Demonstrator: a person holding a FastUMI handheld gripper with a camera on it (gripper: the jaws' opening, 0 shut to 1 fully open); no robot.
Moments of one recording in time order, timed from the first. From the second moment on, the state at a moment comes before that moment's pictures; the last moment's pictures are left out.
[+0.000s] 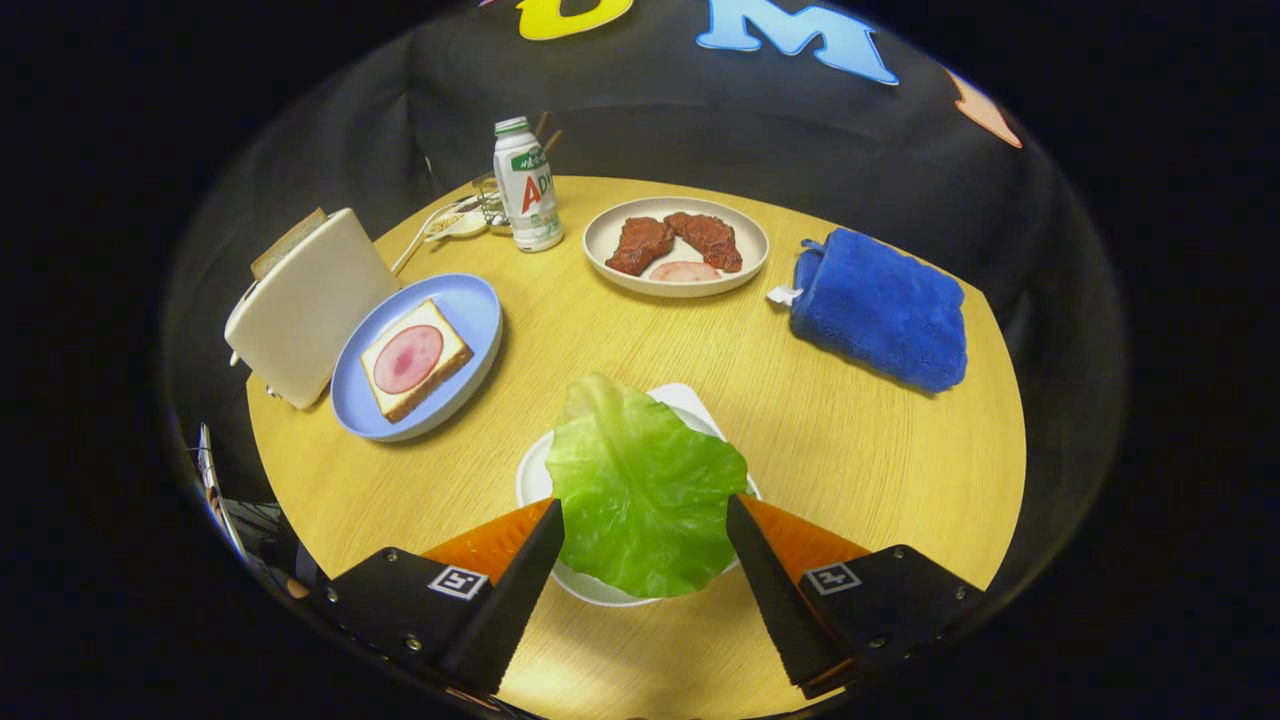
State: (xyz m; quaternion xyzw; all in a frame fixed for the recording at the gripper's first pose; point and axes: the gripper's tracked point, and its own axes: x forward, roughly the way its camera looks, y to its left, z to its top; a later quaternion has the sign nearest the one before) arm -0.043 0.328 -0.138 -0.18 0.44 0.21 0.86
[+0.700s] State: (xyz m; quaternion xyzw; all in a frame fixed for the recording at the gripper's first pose) arm -0.035 0.333 -0.164 -0.22 0.46 0.22 0.83
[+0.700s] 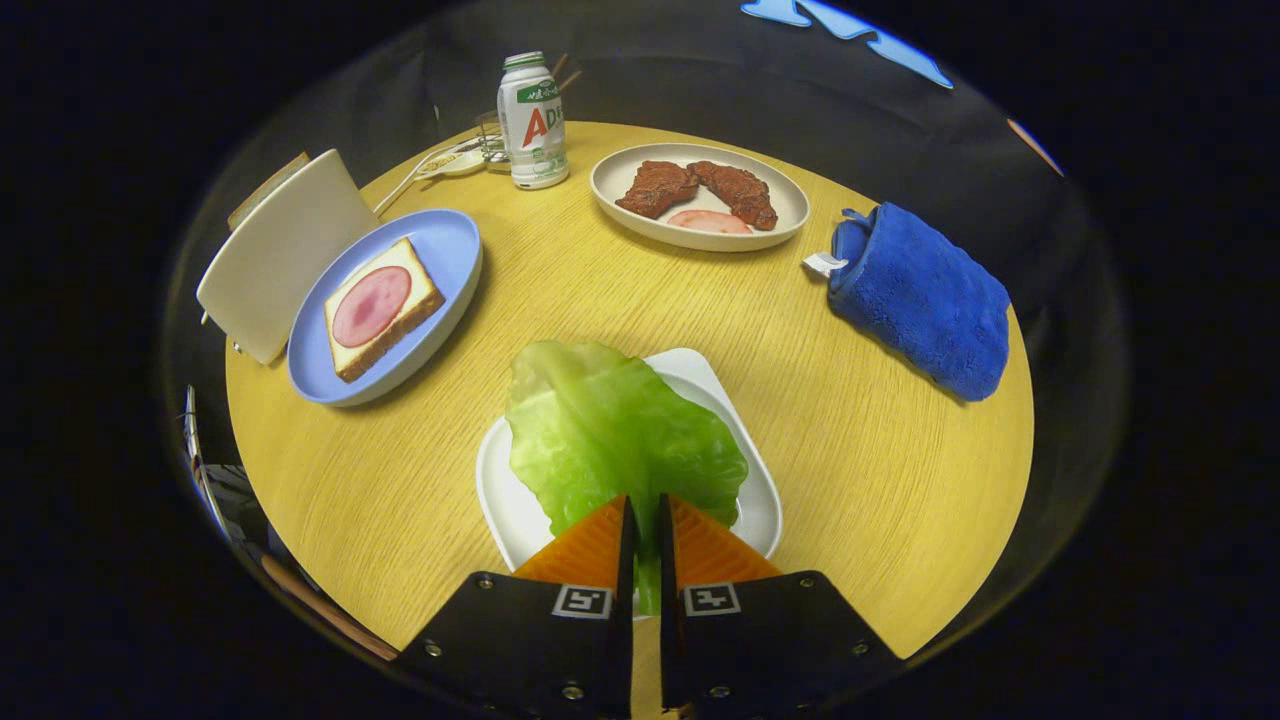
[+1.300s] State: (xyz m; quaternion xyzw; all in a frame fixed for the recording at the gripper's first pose) arm -0.052 0.364 -0.102 -0.21 0.40 0.25 0.86
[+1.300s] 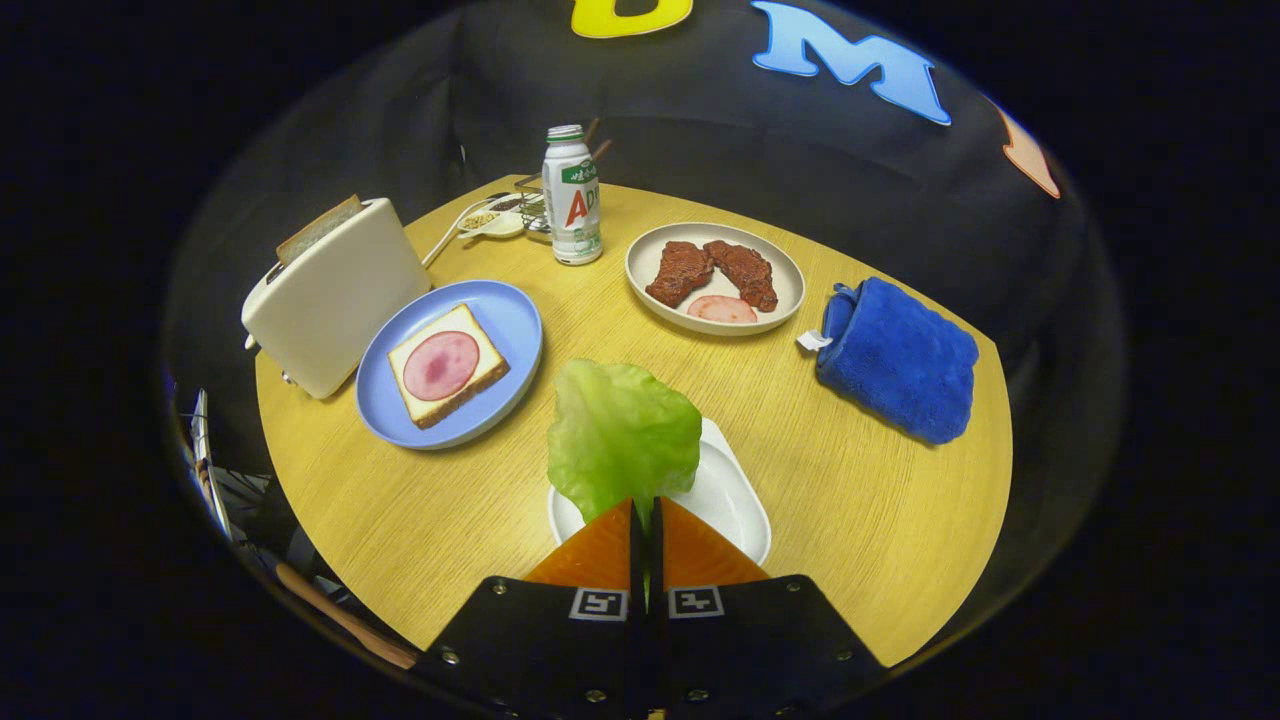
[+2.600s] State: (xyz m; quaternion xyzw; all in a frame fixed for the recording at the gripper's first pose) arm -0.063 0.558 -0.134 -0.22 0.42 0.34 0.81
